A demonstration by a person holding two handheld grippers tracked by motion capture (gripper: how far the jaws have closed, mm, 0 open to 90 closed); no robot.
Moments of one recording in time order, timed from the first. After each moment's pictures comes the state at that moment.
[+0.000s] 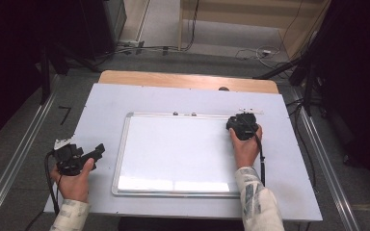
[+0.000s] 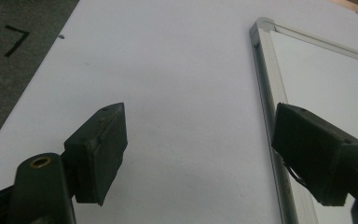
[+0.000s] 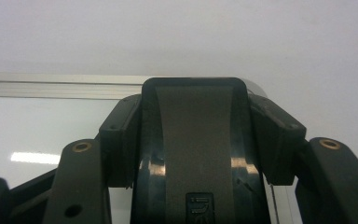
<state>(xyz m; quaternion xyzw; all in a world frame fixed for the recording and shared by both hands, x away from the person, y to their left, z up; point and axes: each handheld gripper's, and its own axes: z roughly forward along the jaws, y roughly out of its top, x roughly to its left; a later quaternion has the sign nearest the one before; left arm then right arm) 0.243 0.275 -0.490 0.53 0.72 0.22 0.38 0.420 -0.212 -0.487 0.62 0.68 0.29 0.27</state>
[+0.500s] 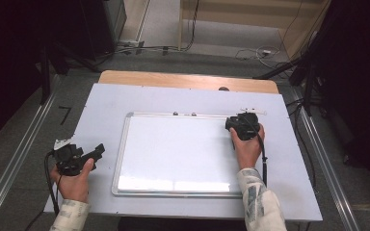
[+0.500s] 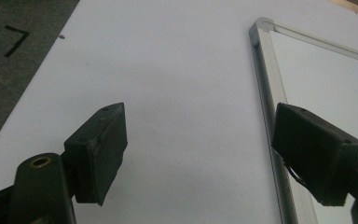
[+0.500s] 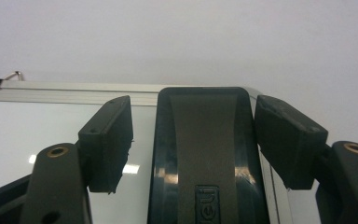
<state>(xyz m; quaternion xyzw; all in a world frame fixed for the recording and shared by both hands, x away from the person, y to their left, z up) 0.242 0.275 -0.490 0.53 0.72 0.22 0.38 0.412 -0.215 -0.476 0.61 0.68 0.32 0.26</state>
